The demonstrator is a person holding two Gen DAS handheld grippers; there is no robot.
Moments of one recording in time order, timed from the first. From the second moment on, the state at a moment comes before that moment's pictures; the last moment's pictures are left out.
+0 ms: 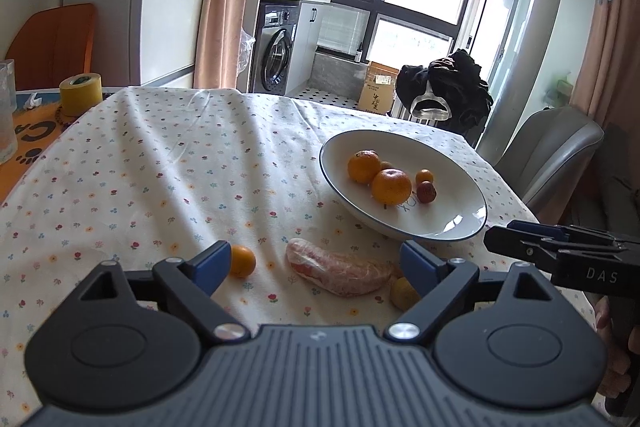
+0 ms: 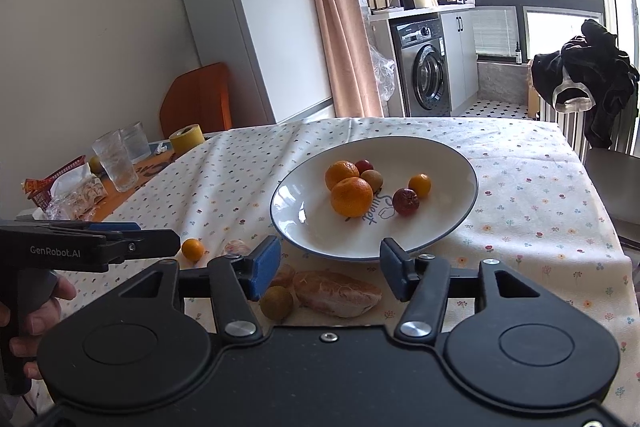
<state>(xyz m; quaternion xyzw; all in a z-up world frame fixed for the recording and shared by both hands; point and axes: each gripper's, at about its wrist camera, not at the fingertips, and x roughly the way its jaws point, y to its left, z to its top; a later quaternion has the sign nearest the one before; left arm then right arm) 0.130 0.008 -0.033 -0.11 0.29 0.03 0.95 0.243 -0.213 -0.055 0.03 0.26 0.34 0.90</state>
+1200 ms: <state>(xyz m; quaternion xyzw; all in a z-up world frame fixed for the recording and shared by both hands) 0.148 0.043 -0.068 -0.11 0.32 0.06 0.94 0.240 -0.158 -0.091 -0.01 0.32 0.39 0.86</state>
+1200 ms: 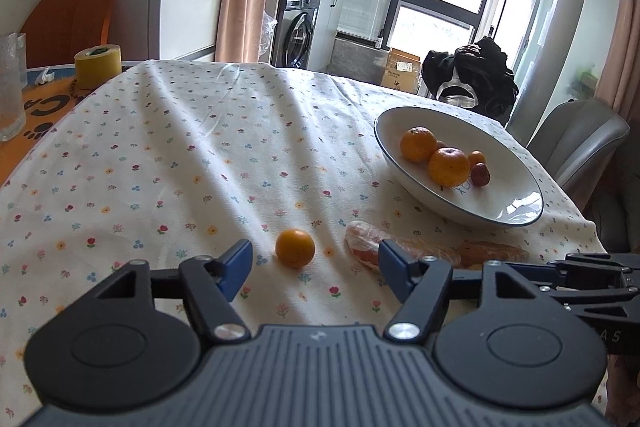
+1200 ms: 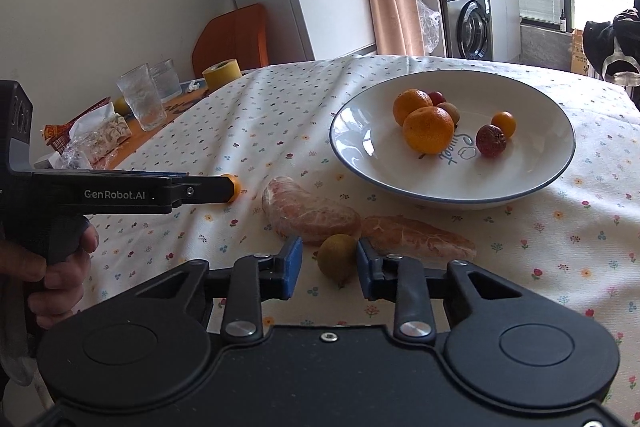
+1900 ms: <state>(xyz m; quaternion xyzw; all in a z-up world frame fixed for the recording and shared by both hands) 0.166 0.057 -0.080 -0.12 0.32 0.06 0.94 0.242 -0.150 -0.092 -0.03 0.32 0.39 0.86</state>
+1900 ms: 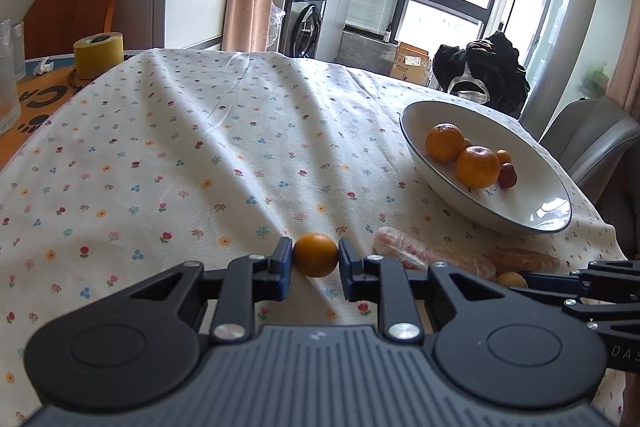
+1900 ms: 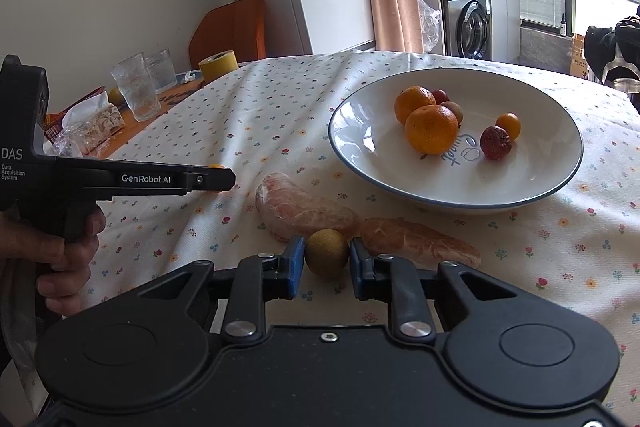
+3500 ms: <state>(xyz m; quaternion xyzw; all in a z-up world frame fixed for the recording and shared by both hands) 0.227 -0.026 -0.030 -0.08 0.31 -0.01 0.95 0.284 -0.219 -0.058 0.02 0.26 0.34 0.90</state>
